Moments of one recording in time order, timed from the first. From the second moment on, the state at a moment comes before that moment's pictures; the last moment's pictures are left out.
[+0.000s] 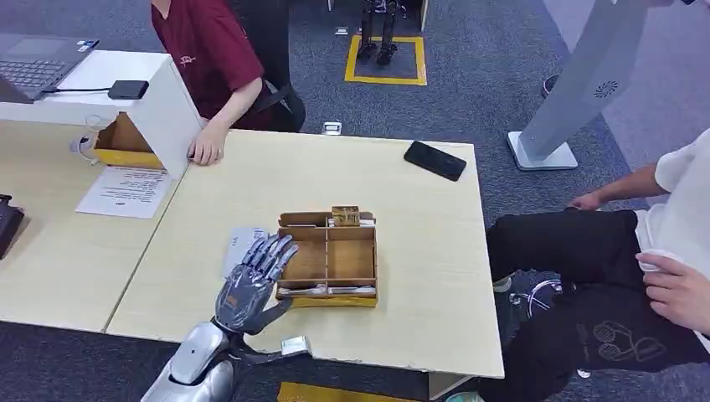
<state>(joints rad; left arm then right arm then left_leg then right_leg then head) -0.11 0.02 -0.33 -1.20 -1.36 0.69 -0.44 -0.08 0.09 -0.98 -0.21 1.37 -0.24 -0.12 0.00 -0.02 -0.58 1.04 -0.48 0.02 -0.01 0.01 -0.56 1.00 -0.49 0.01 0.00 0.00</state>
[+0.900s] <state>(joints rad) -0.11 0.02 -0.37 -1.15 -1.14 0.68 -0.47 -0.08 0.10 -1.00 -0.21 1.39 -0.24 -0.13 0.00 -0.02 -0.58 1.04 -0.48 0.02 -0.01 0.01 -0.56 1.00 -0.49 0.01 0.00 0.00</state>
